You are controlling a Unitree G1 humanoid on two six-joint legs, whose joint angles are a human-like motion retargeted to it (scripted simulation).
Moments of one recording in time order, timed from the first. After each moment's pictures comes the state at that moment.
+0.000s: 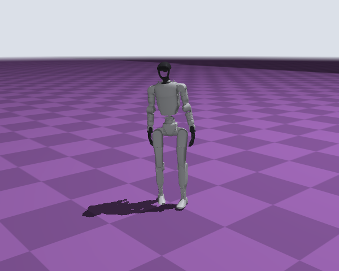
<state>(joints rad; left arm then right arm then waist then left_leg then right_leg) 0.05 0.12 0.48 1.44 0.27 0.00 -0.18 0.00 -0.16 -0.11 1.58 -0.56 0.00 0.02 -0.18 0.05 0.04 -0.16 -0.06 -0.19 0.07 0.04 -0.05 -0.08 0.05 0.19 0.22 0.00 0.10</state>
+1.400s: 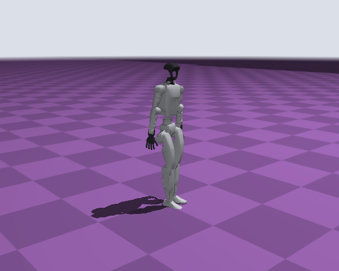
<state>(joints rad) 0.07 0.19 0.39 1.53 0.27 -0.02 -0.16 0.09 -0.14 -0.15 1.49 -0.64 -0.08 0.07 -0.12 -0.09 0.07 -0.04 -0.18 0.14 -0.04 0.06 0.14 -0.13 -0.01 -0.06 0.11 0.07 0.11</state>
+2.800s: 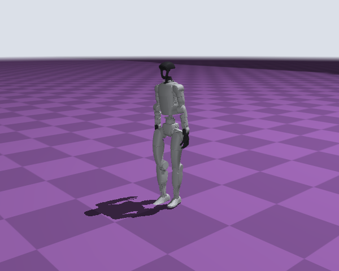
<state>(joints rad) 0.12 0.06 0.49 1.50 0.23 0.00 -0.16 0.01 -0.19 -0.12 1.60 -0.58 0.03 0.06 -0.17 0.02 0.00 0.00 -0.07 0.24 0.00 -0.05 0.09 -0.06 0.02 -0.10 0.03 0.16 -0.06</state>
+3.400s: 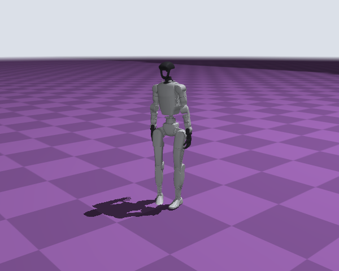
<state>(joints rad) 0.08 0.10 0.53 1.43 0.25 0.00 -0.18 -0.04 -0.19 -0.08 1.58 -0.58 0.02 0.07 -0.27 0.03 0.04 -0.10 -0.08 -0.06 0.04 0.03 0.02 -0.08 0.09 0.37 0.16 0.10 0.10</state>
